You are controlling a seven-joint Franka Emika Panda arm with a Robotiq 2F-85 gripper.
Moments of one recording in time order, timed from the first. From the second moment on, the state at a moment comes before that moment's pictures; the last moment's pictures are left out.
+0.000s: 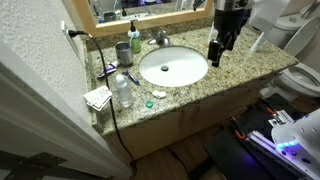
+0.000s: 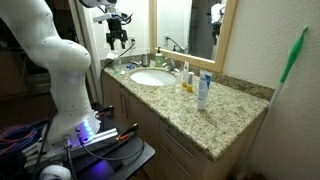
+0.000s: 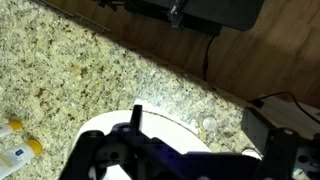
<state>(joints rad) 0.23 -0.31 0.35 -2.30 -0.03 1.81 0.25</state>
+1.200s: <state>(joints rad) 0.37 -0.13 0.37 -2.30 0.10 2.18 0.02</state>
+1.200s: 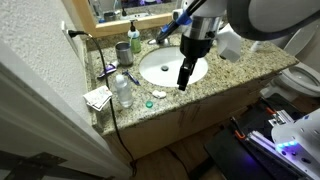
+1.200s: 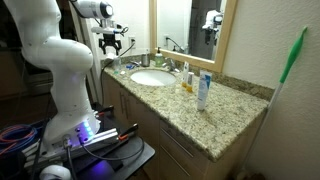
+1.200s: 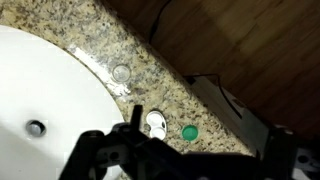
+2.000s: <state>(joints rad) 0.41 0.08 0.41 -2.21 0.01 2.35 0.00</state>
